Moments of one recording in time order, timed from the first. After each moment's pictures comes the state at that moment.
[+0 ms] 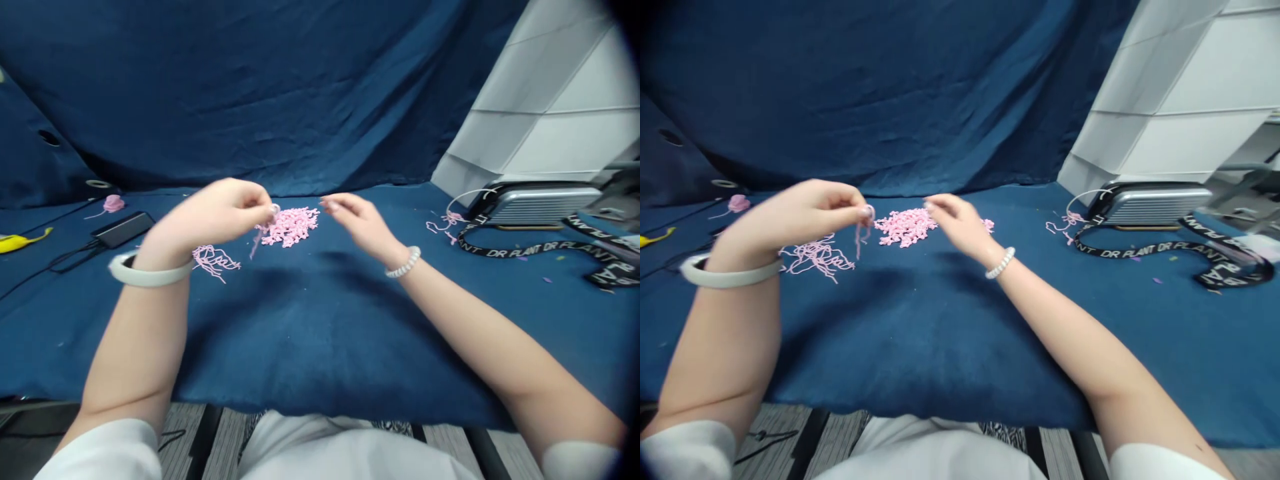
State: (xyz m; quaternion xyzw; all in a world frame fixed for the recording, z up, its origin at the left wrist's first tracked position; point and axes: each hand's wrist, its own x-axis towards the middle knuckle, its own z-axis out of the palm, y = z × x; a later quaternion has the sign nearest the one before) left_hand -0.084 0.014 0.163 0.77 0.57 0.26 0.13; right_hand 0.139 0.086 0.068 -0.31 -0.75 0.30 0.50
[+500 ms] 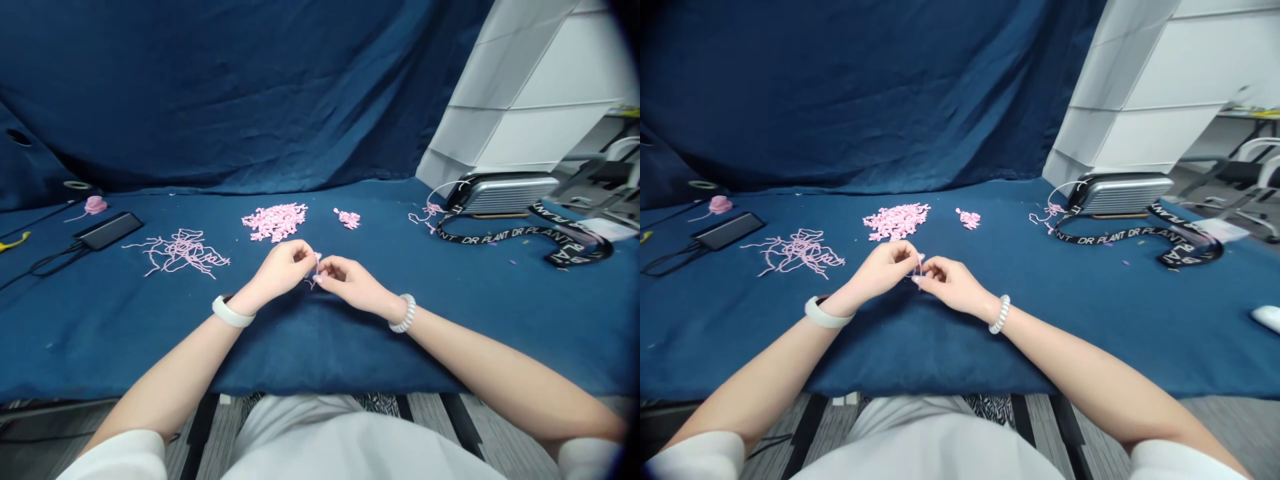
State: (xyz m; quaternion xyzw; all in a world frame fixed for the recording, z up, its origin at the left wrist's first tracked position) left_hand -0.015 0.010 0.047 0.75 0.51 0.33 0.27; right_hand 0.157 0.003 0.017 -0.36 -0.73 0.47 0.36
